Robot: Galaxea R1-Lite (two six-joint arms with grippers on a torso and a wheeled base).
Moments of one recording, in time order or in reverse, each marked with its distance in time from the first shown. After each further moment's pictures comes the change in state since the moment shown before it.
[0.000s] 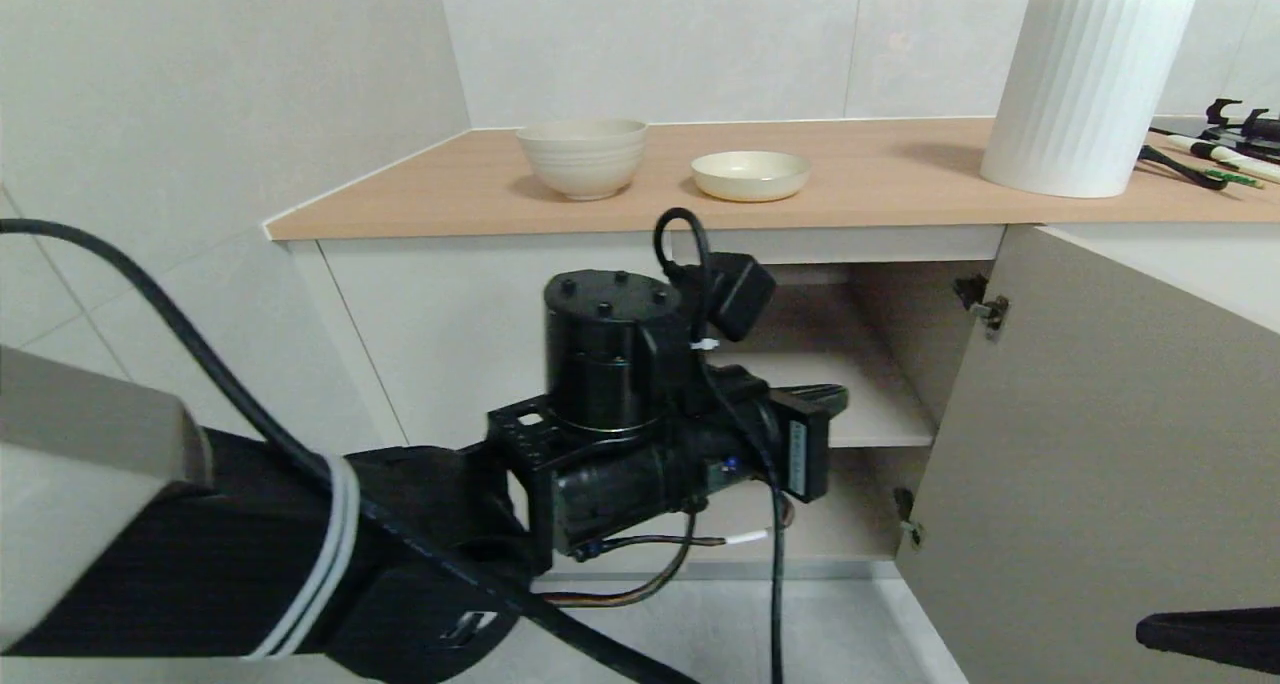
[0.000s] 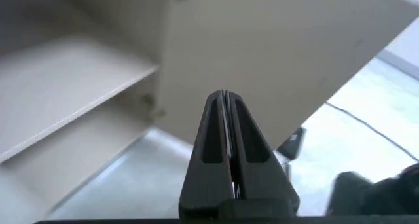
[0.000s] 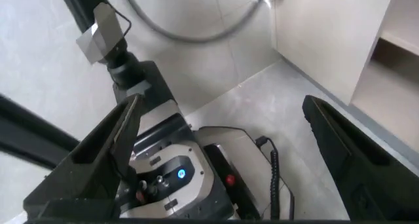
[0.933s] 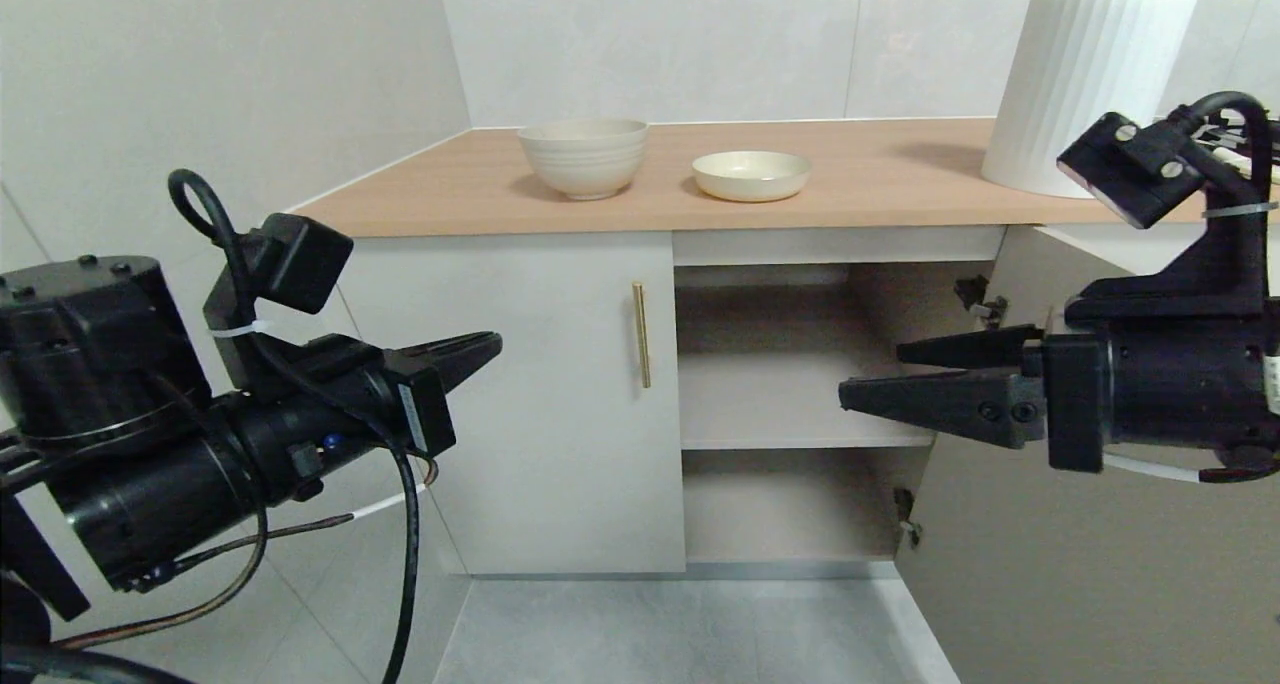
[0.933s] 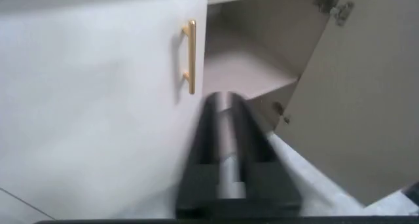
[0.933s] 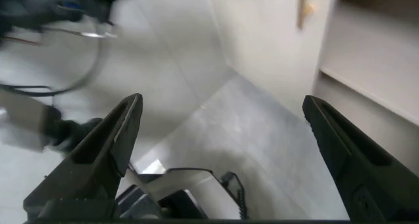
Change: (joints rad) left arm 0.469 -0.453 0.409 -0.004 0.011 0.190; right arm -0.067 0.555 -0.534 0.043 -0.114 0.001
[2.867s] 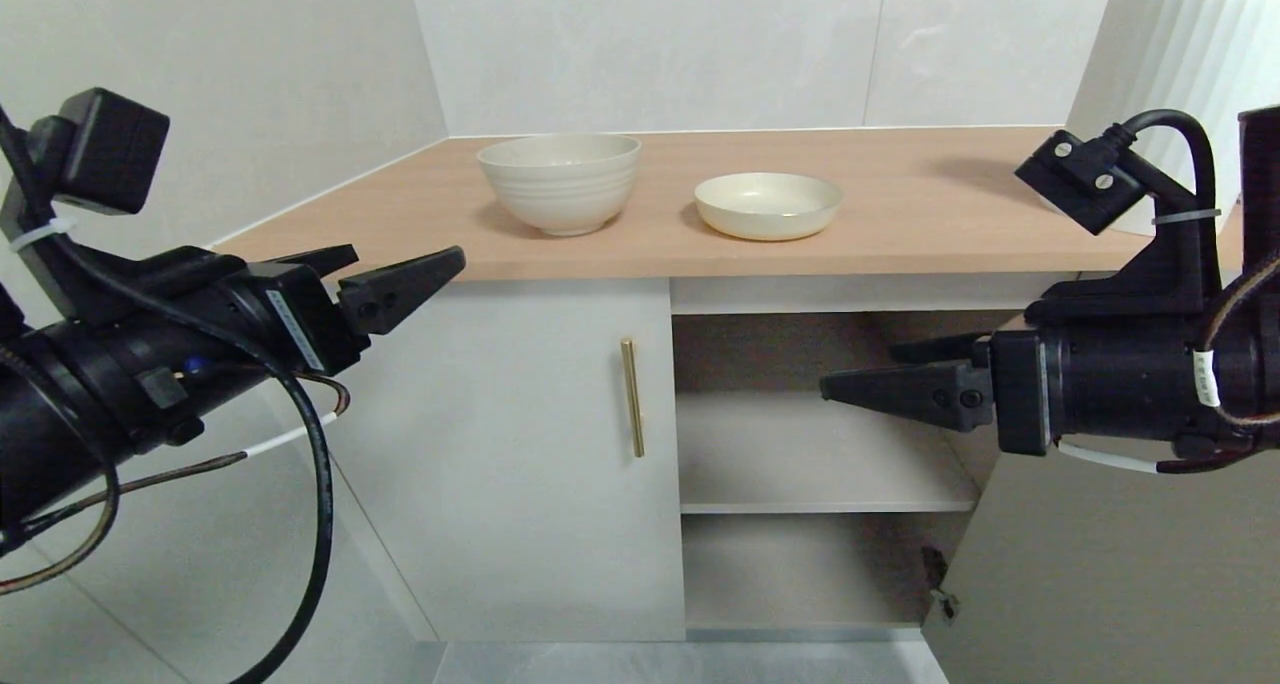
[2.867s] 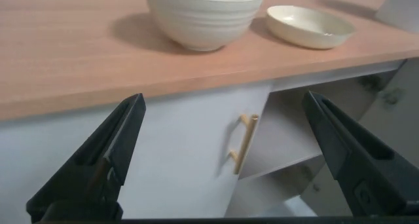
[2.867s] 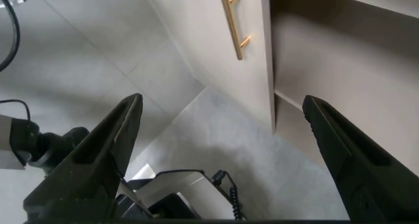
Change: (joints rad) left arm 0.041 -0.141 -0.108 0.119 0.084 -0.064; right arm 0.002 0.038 -0.017 -0.001 -0.070 0.020
